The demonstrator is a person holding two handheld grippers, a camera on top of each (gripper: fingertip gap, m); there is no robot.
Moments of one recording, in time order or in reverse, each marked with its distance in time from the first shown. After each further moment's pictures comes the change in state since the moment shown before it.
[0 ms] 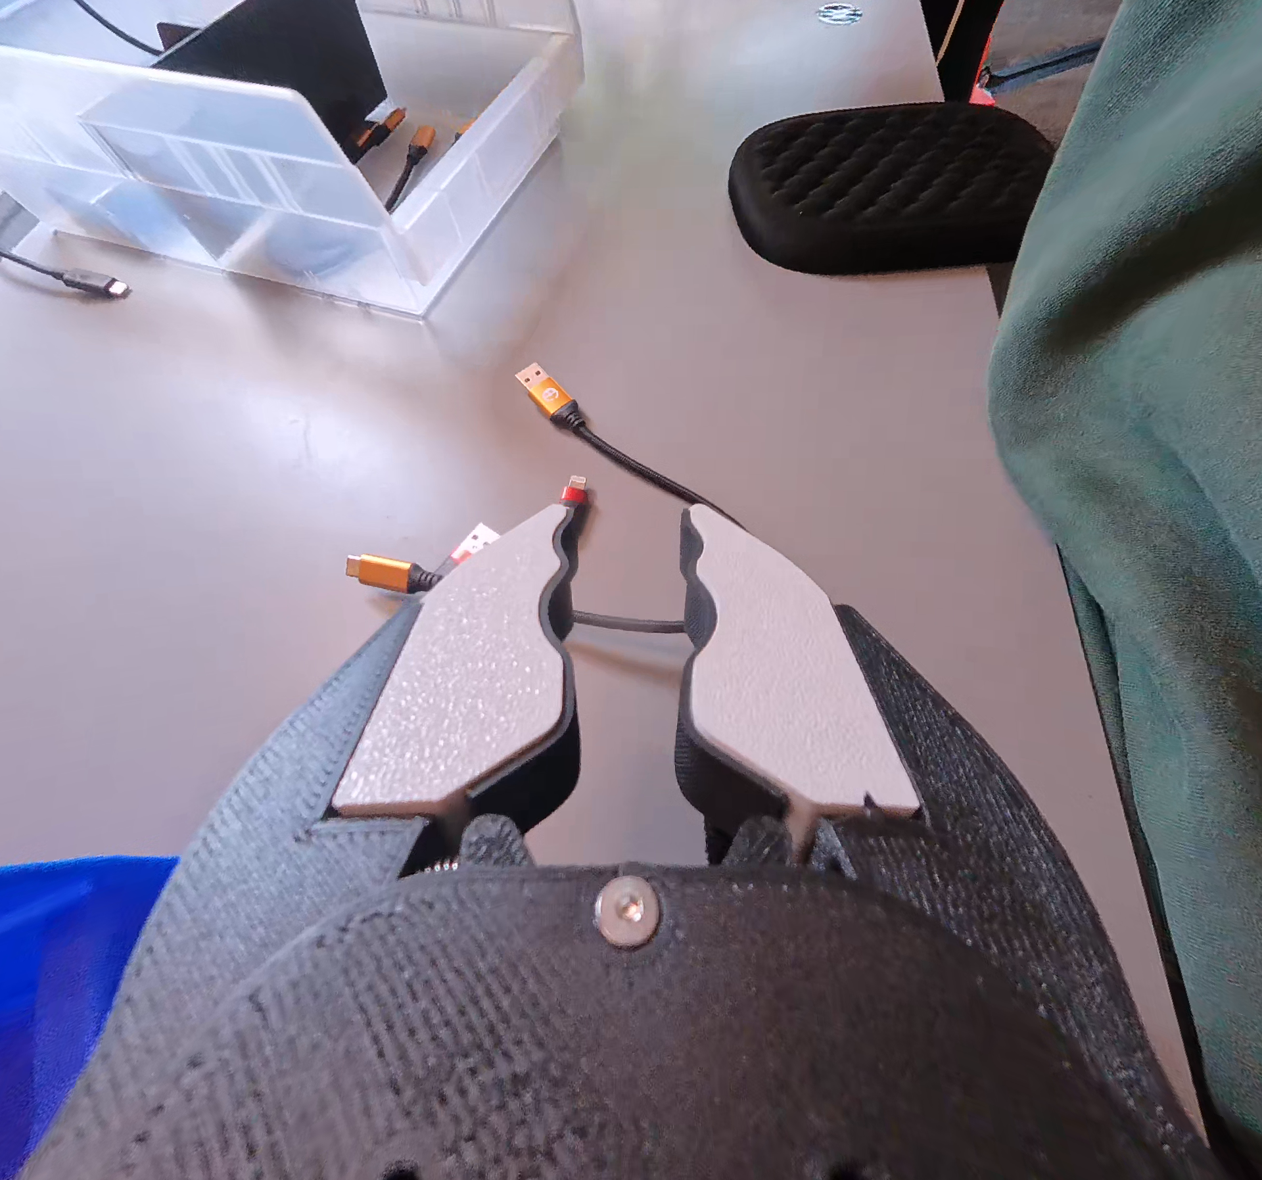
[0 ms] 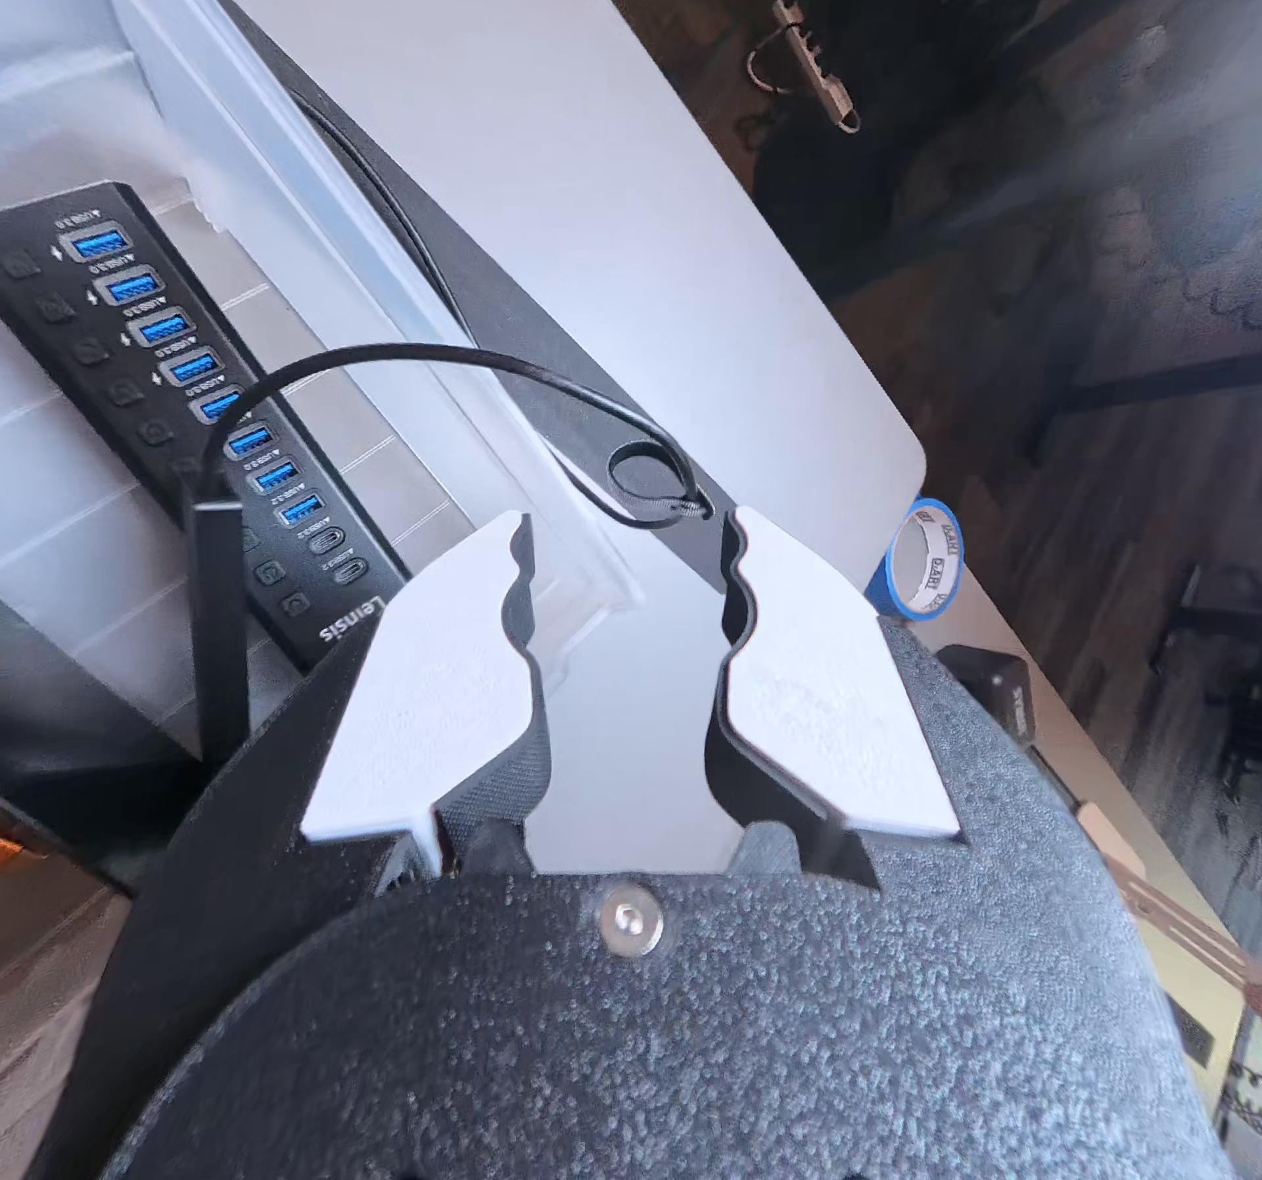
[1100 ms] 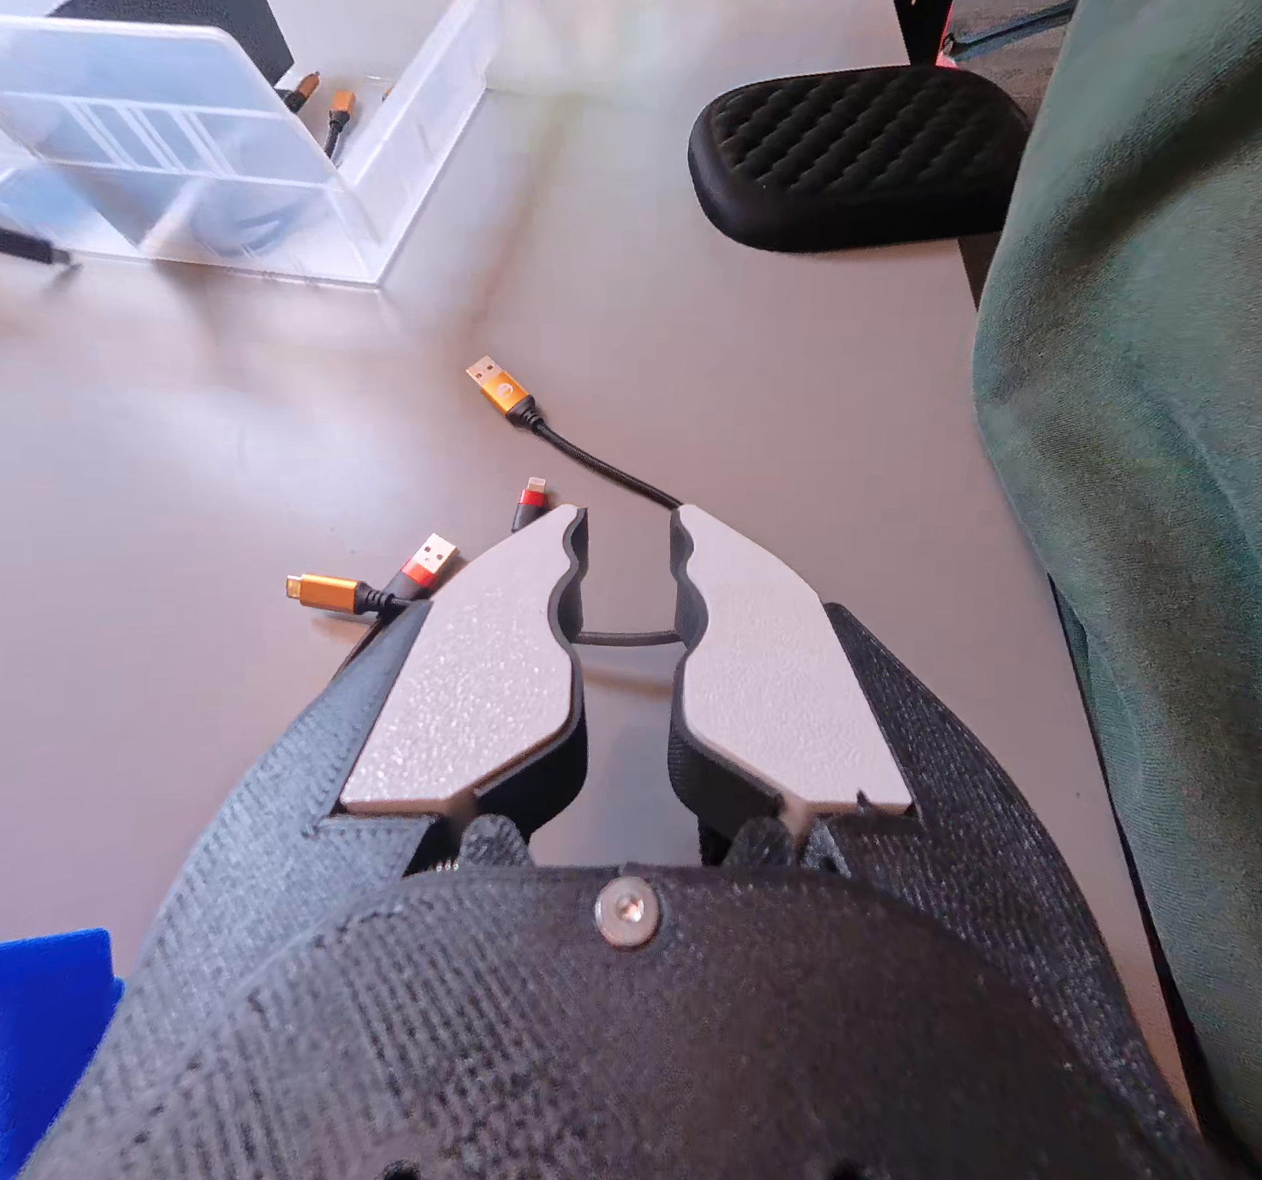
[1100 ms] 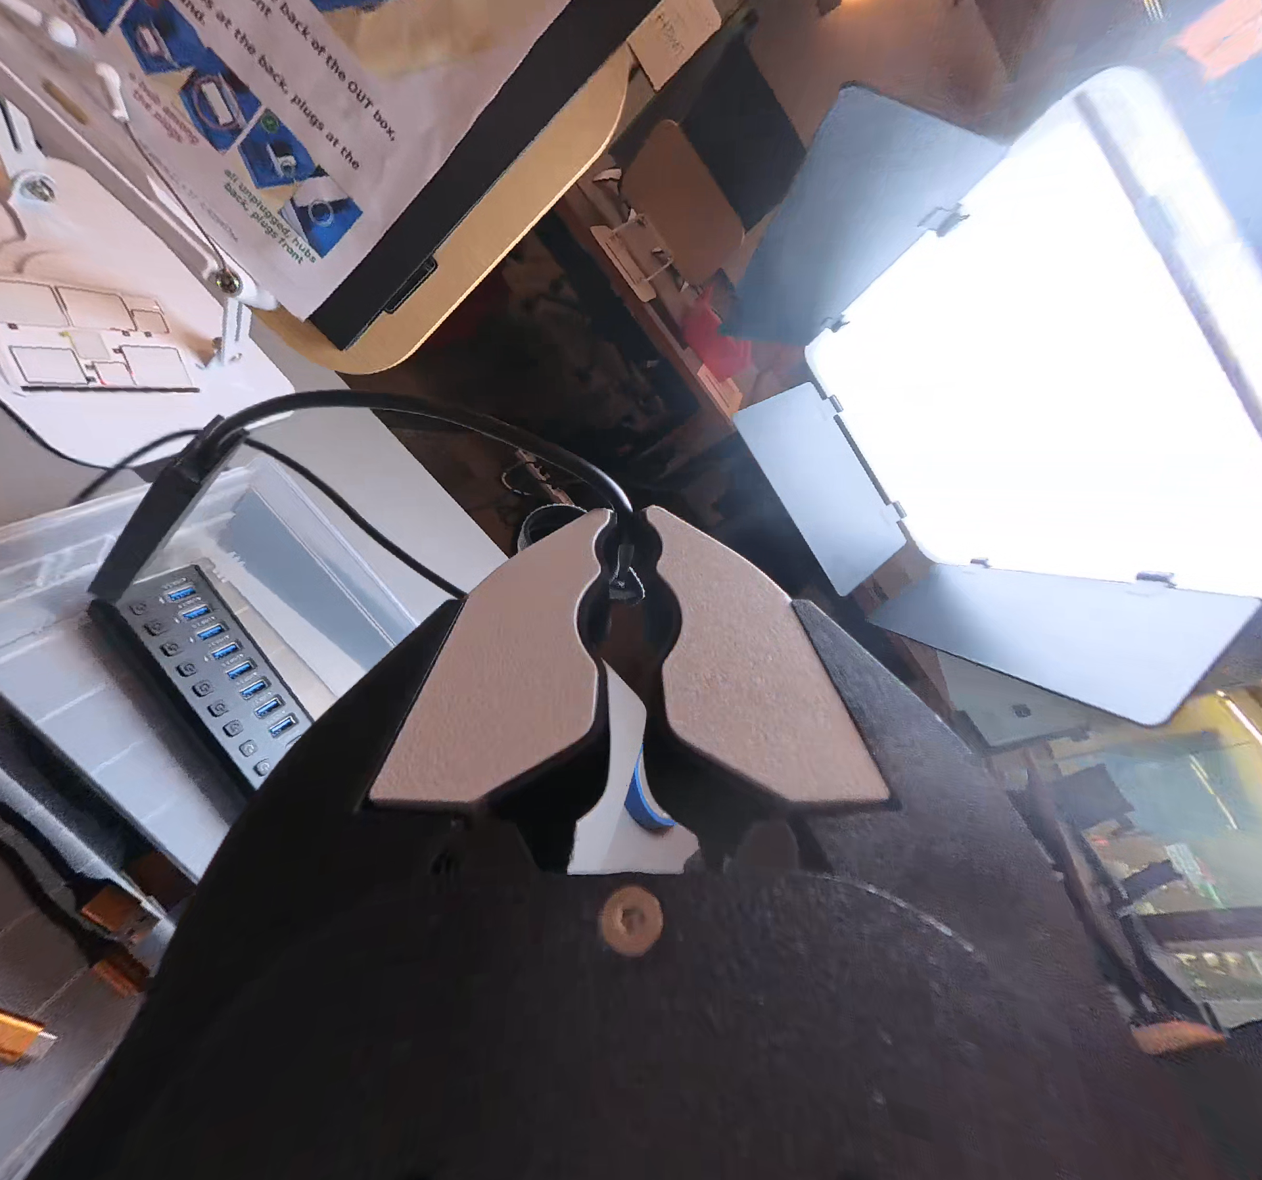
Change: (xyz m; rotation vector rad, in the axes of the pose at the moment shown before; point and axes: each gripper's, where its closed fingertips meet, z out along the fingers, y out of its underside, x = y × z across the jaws) left arm 0.012 0.005 0.012 -0.028 0.050 0.019; right arm 0.009 -0.110 -0.192 0.572 0.397 -0.139
